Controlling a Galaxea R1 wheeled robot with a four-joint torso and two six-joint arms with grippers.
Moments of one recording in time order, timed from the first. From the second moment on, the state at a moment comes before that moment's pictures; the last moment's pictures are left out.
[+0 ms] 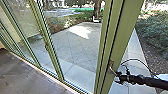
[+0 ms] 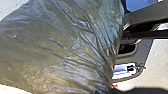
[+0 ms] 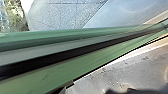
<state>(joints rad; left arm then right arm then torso) 1.51 2.99 -2.67 -0.51 -0.08 0.60 -0.48 2.37 -1.77 -0.11 -0.18 1.43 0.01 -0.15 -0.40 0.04</state>
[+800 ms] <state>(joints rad) 1.51 2.99 -2.67 -0.51 -0.08 0.60 -0.46 2.36 -1.78 -0.11 -0.25 1.41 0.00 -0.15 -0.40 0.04</state>
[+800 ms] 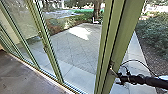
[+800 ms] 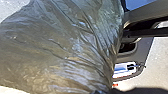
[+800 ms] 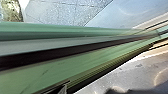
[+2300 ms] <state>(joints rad) 1.51 2.99 -2.67 -0.51 -0.08 0.60 -0.38 2.25 -1.79 -0.18 -0.39 1.43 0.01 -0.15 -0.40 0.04</state>
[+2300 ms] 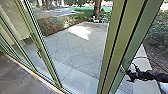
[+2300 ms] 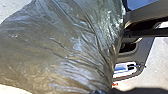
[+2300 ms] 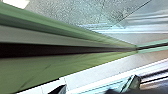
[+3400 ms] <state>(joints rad) 1.51 2.99 -2.67 -0.51 -0.08 0.60 -0.15 2.11 -1.67 -0.18 -0.63 1.32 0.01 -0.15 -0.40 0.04</state>
